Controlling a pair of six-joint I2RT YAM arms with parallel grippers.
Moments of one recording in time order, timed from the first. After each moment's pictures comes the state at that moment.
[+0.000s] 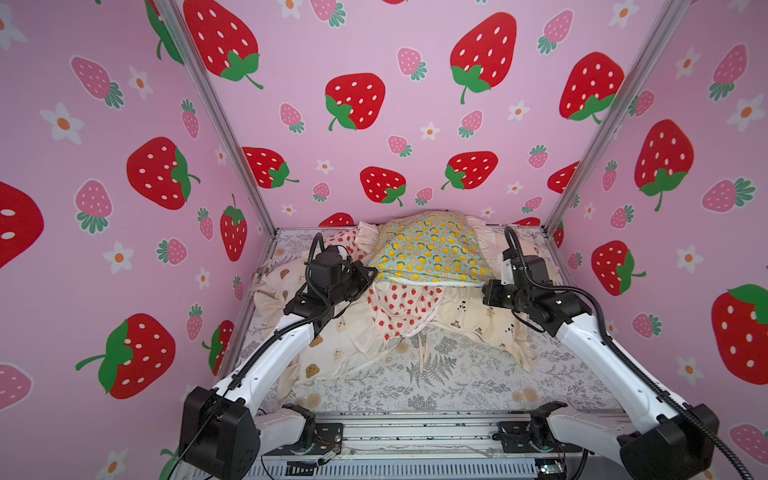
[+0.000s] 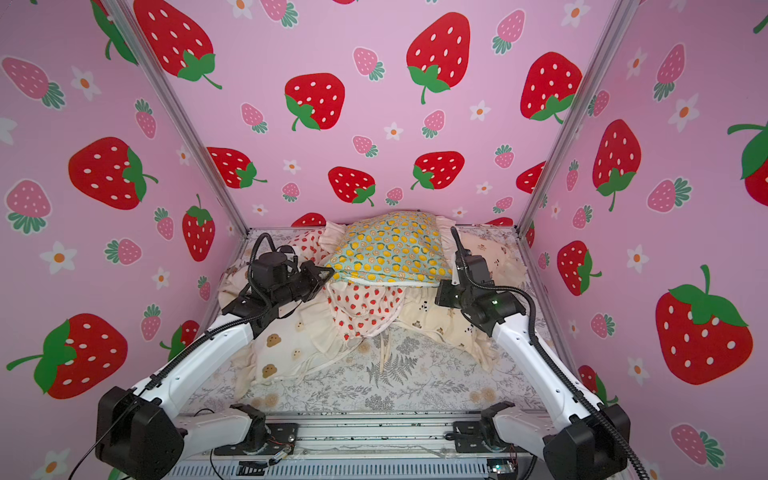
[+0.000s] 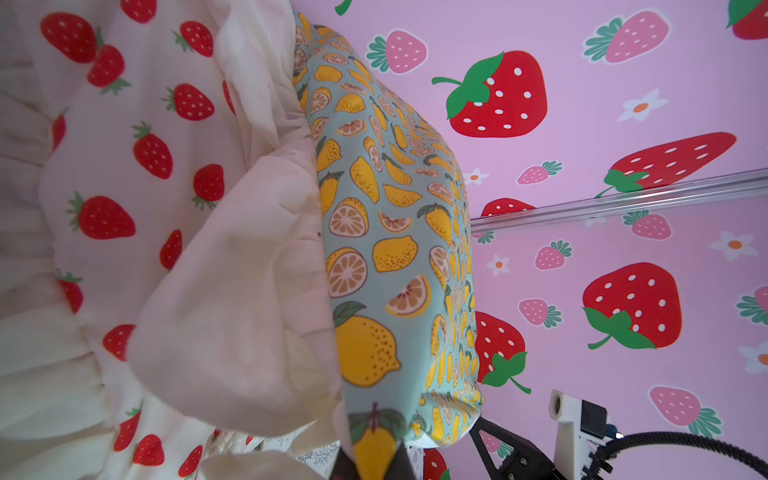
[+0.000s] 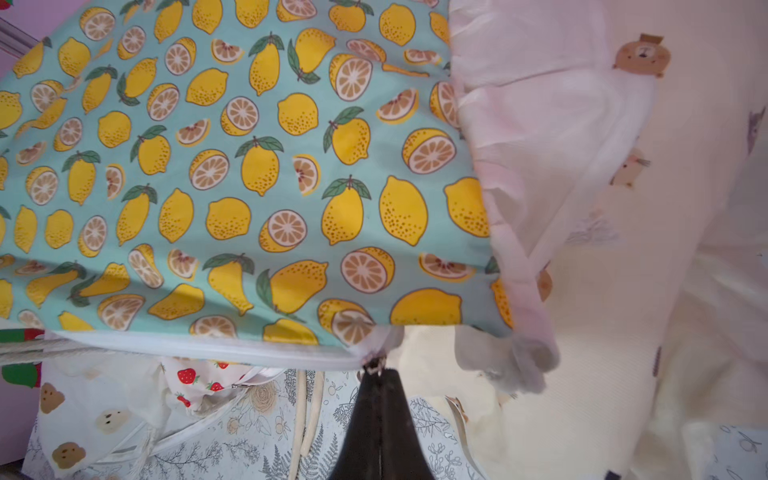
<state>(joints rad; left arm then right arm) -0.33 1.23 0.94 -0.13 0.30 -1.05 0.45 1.15 1.04 -0.64 -0.06 0.43</state>
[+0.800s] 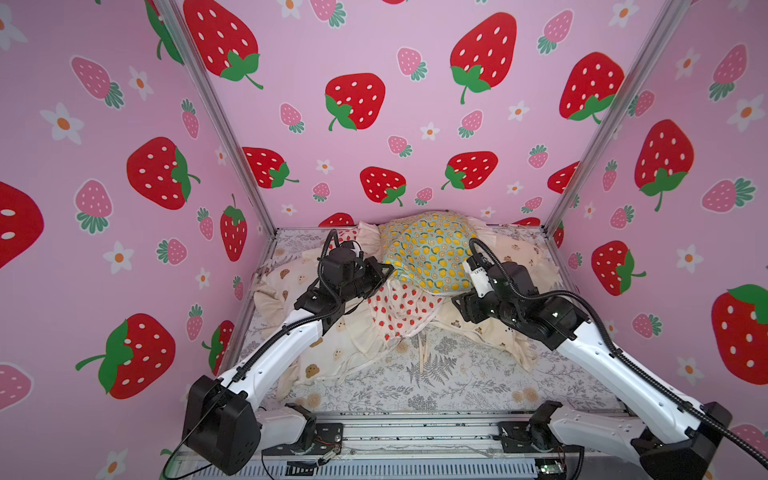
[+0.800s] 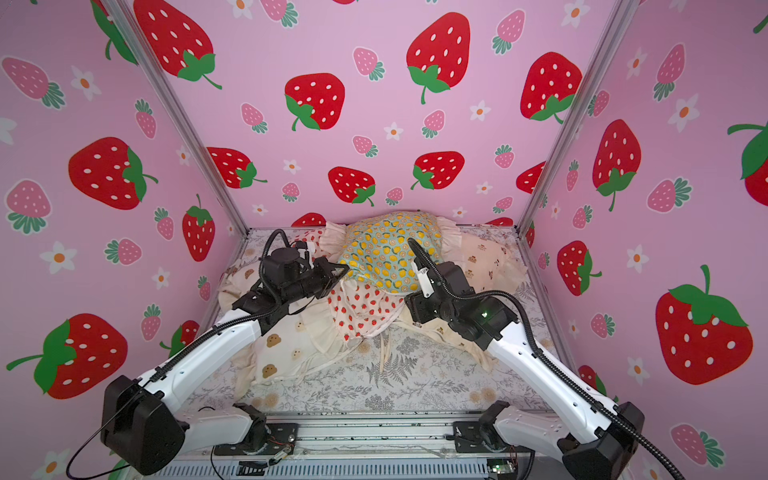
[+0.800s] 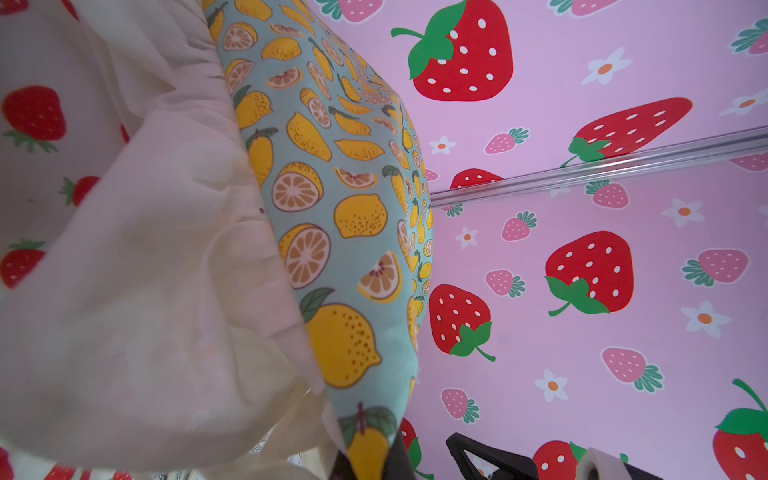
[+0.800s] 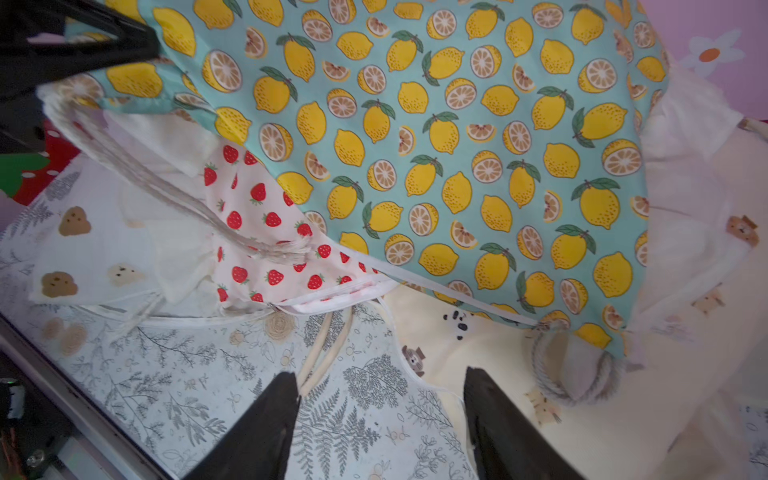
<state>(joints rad) -0.45 1.28 1.02 -0.10 0.31 -1.13 0.81 1.13 1.15 -0.70 0.08 0.13</state>
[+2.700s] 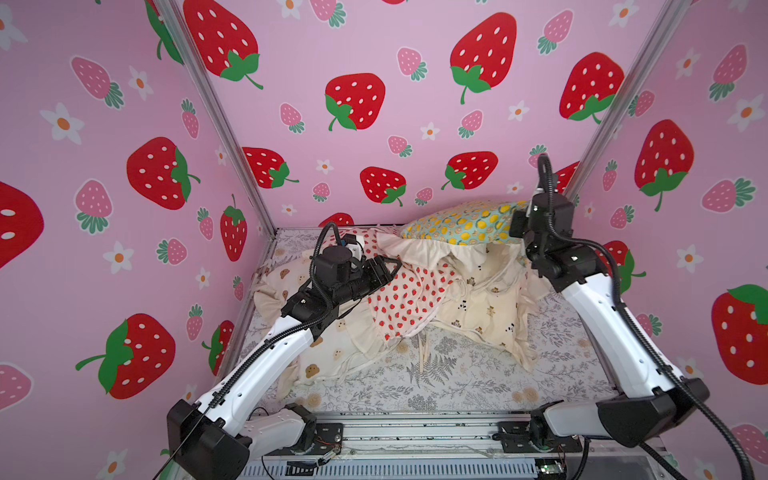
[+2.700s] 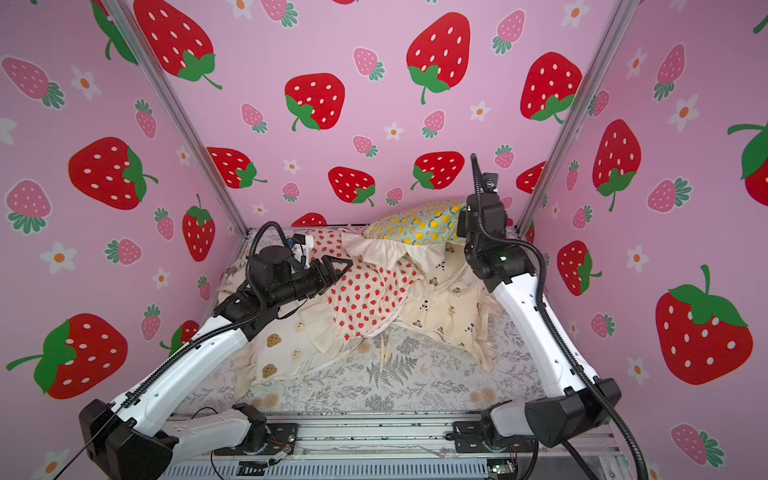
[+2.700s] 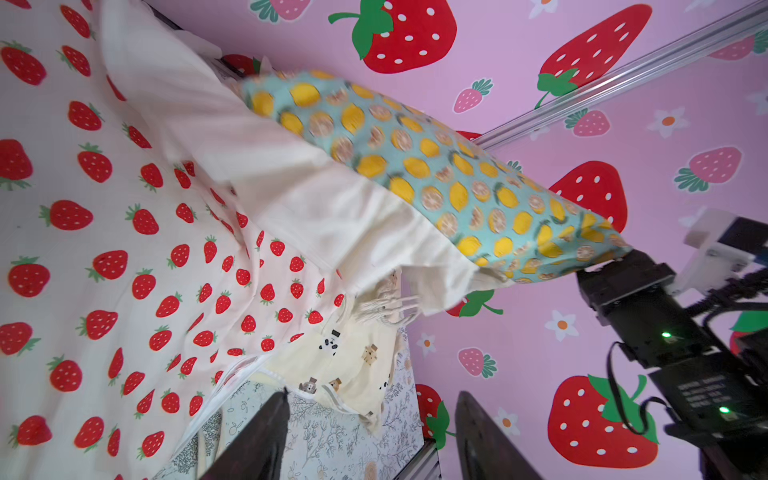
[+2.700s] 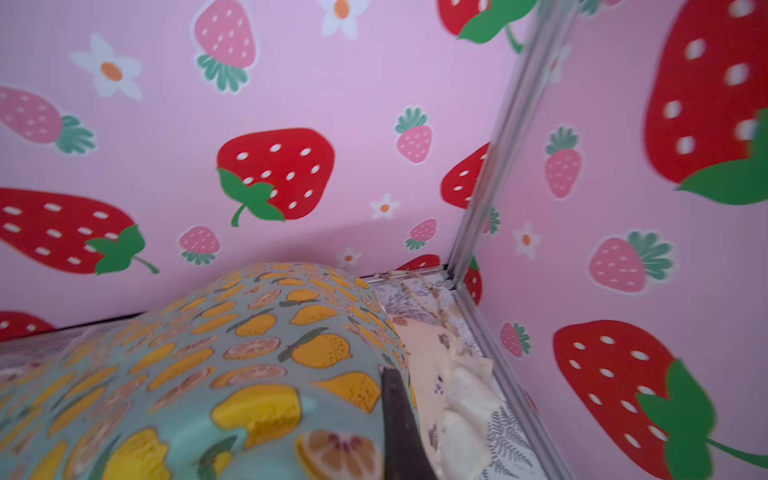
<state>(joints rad) -0.49 1.18 1.10 -0.27 0.30 -0.91 0.43 1.33 1.61 -0.52 0.64 0.09</state>
